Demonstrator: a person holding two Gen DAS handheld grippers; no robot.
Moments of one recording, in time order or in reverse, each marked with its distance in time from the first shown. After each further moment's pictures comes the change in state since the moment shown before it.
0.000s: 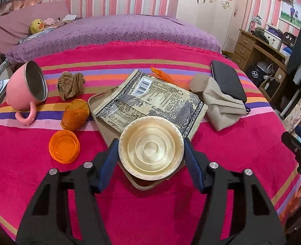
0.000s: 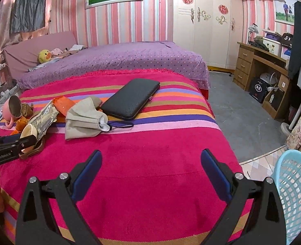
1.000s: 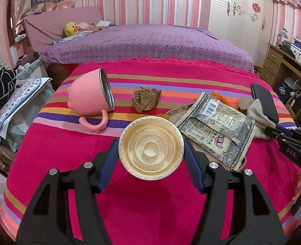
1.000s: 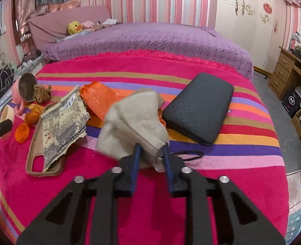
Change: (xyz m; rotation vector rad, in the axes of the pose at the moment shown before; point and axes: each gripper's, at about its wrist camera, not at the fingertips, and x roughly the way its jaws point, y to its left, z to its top) left arm -0.039 0.072 0.008 -0.079 -0.073 0.210; right arm 0.078 0.089 0.036 -0.171 0.129 0.180
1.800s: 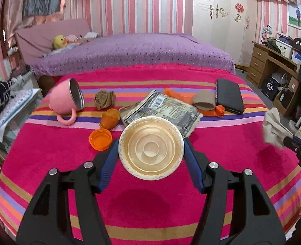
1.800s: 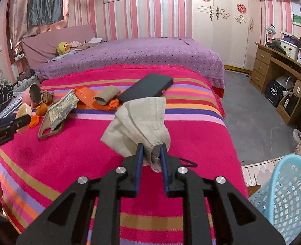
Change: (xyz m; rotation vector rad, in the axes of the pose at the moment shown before) left arm -0.053 -0.078 -0.031 0.063 -0.074 -0.049; right arm -0.112 -0.079 -0.071 0.097 -0.097 -0.056
